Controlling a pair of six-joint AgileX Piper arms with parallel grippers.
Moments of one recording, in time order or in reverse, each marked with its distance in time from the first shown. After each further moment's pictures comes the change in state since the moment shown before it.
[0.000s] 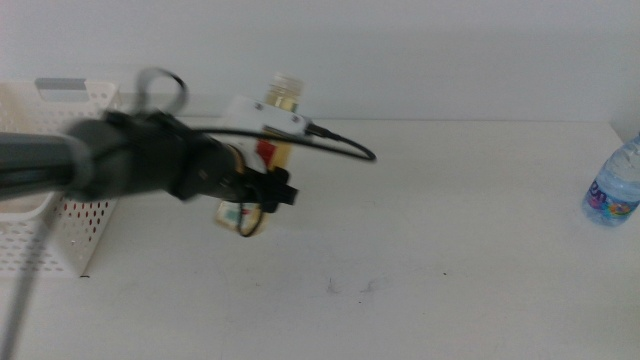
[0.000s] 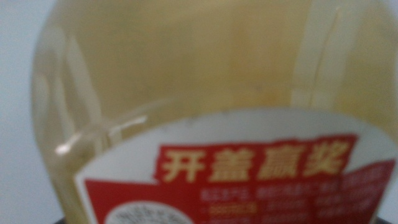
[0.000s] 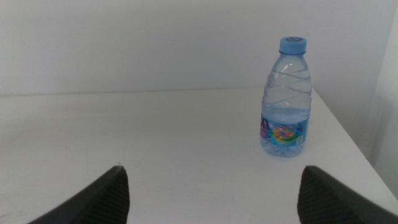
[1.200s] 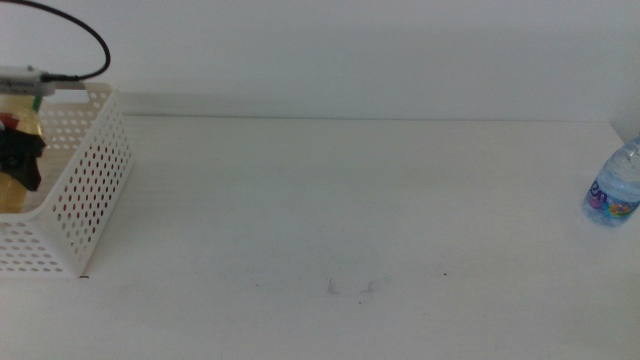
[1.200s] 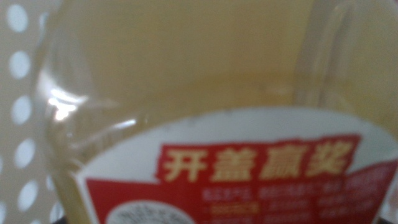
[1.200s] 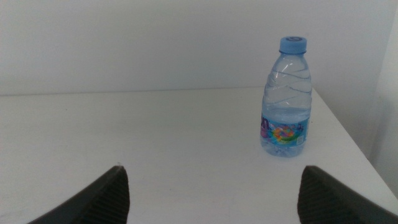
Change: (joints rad) left arm 0.756 0.165 -0.515 -0.293 0.839 0.574; right arm 0.000 0.000 0.000 0.000 0.000 0.000
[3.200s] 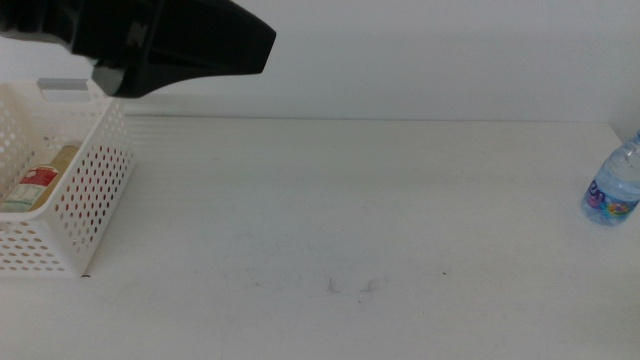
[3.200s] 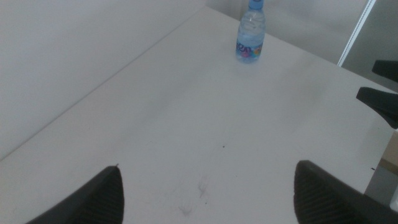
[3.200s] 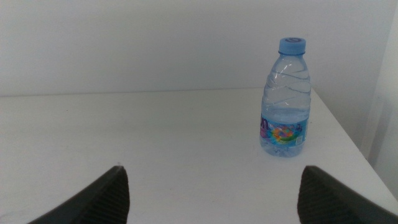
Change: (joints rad) left arm -0.823 -0.914 0.126 -0.332 0.036 0.034; right arm 0.000 0.000 0.000 0.000 0.000 0.000
